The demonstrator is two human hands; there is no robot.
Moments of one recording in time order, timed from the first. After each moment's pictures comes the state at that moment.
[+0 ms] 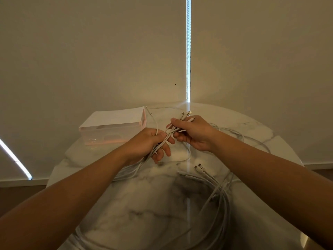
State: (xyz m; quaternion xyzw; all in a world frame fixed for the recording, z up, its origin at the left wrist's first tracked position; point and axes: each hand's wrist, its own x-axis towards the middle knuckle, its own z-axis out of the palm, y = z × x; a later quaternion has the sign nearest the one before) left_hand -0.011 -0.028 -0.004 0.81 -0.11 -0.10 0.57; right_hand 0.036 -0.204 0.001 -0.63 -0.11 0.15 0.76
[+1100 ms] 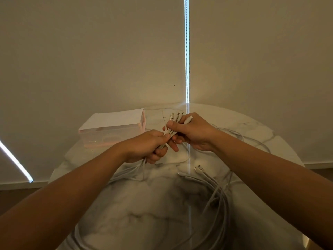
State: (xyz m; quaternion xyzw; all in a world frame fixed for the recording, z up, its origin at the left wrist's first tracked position) left_hand -0.016 -0.036 0.017 0.83 -0.12 -0.22 0.49; right_hand 0.033 -0.207 0.004 -0.66 -0.23 0.12 0.70
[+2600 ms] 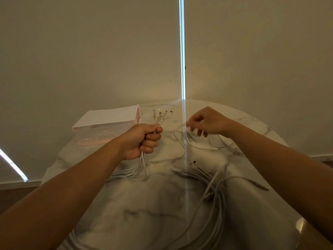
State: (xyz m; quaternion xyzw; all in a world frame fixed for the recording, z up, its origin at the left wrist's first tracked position) left_hand 0.015 -0.024 -0.004 0.64 -0.02 -0.24 0.73; right_hand 0.075 -0.275 -0.004 -0.89 -0.22 0.01 0.40
